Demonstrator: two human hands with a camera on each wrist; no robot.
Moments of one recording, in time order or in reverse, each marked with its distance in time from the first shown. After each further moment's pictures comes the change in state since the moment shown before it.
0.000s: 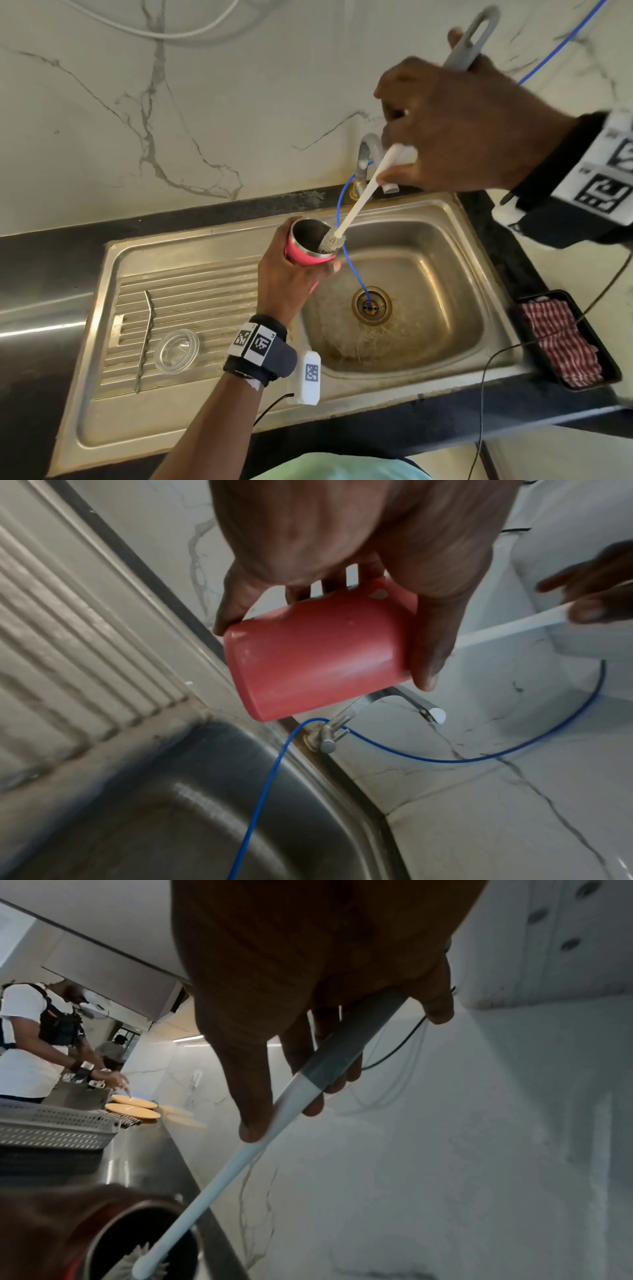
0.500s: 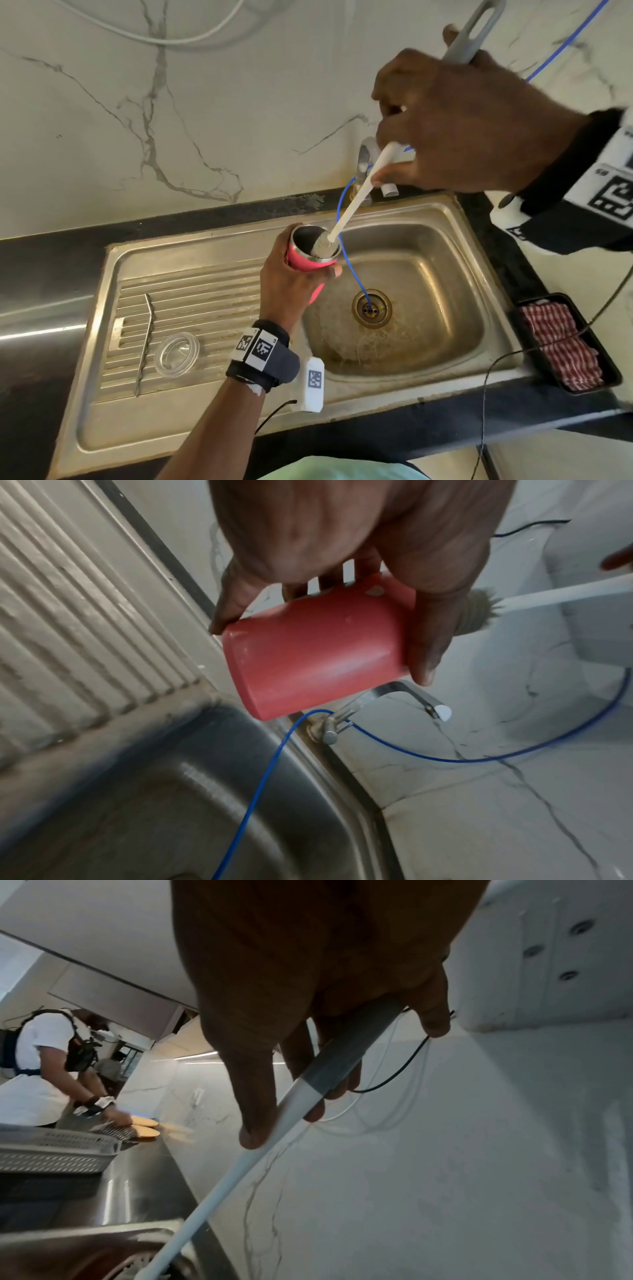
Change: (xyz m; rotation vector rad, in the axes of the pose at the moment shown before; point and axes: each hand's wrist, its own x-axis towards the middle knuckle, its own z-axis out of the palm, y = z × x) left_hand -0.002 0.000 0.005 -0.031 0.011 -0.034; right_hand 0.002 -0.004 -0.015 -0.050 -0.029 -0.004
